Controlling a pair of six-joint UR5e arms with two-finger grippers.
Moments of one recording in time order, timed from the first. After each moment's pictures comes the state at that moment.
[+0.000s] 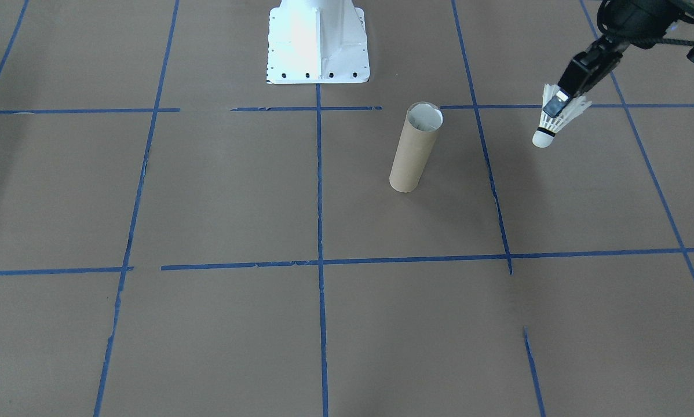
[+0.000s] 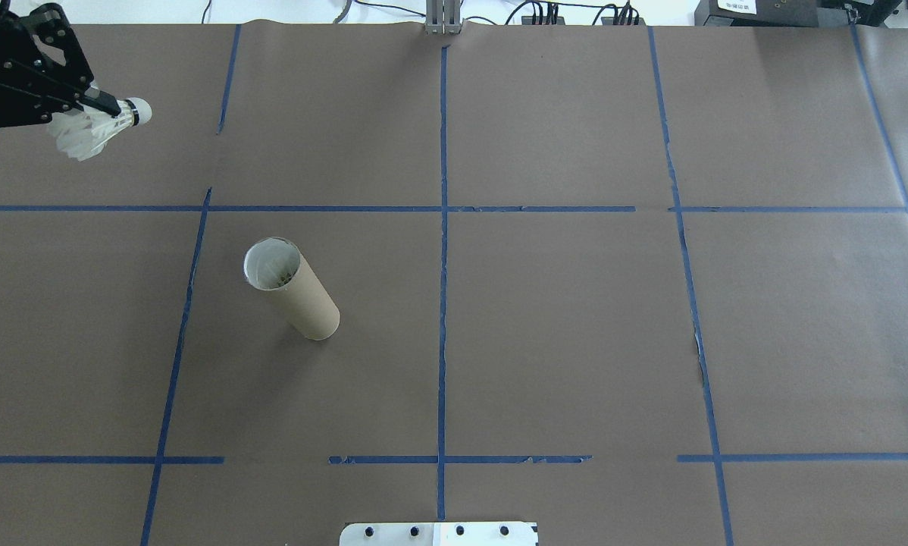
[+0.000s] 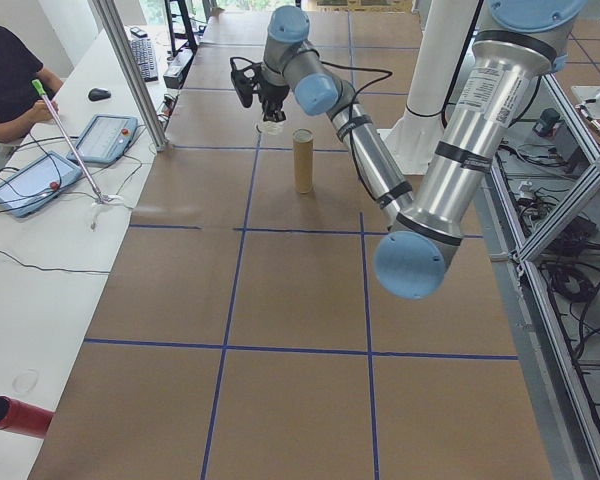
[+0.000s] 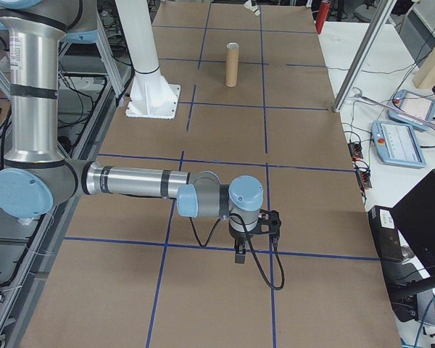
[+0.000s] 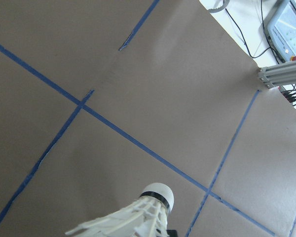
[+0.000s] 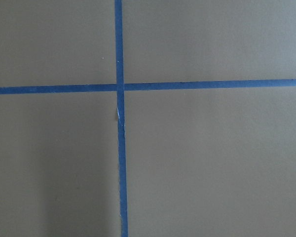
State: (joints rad) left arm -1.13 -2.02 -2.22 -1.44 -2.31 -1.42; right arm 1.56 -1.65 1.62 -1.49 2.30 0.08
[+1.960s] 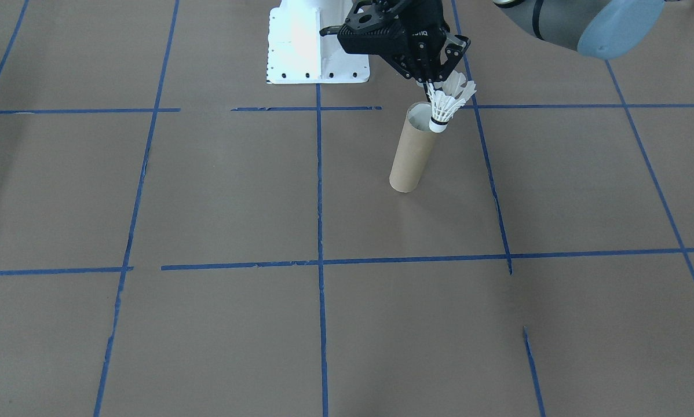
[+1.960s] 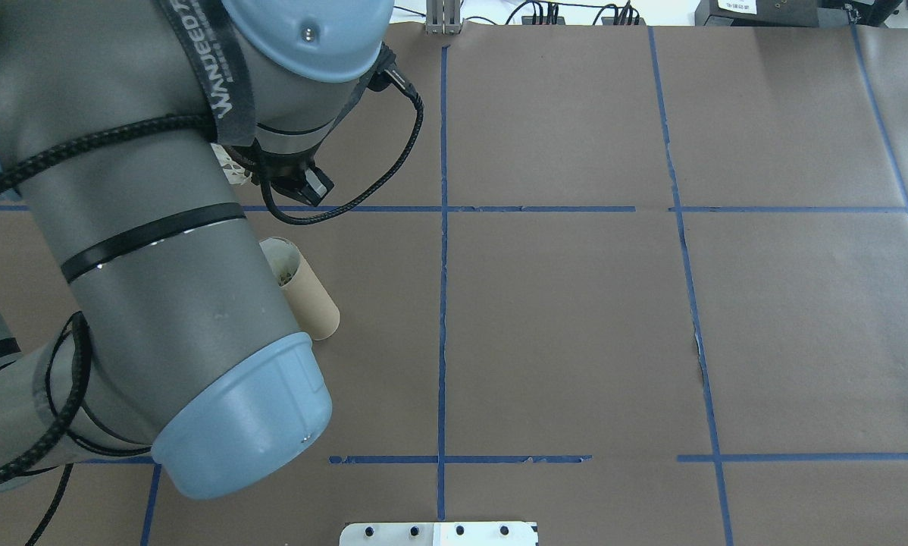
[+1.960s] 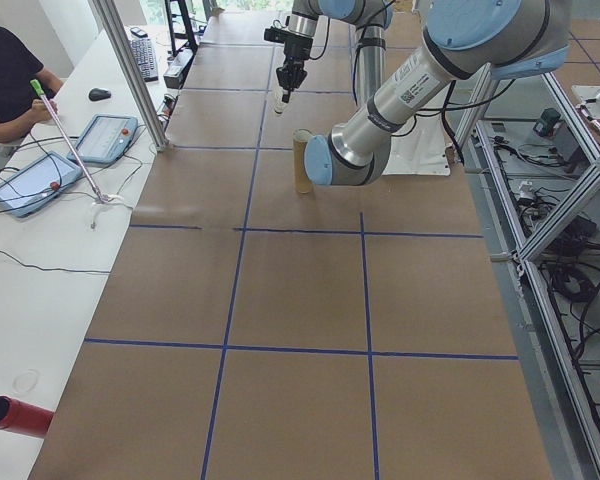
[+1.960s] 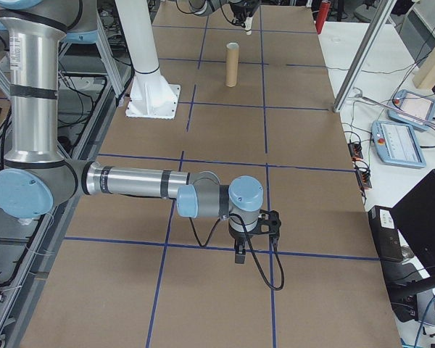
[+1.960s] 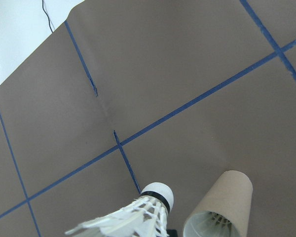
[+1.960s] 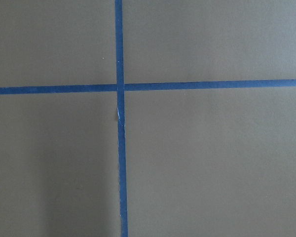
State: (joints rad) left arm -0.64 -2.61 -1.98 -0.56 -1.58 -0.39; right arm 1.56 -1.65 1.62 -1.49 2.30 0.08
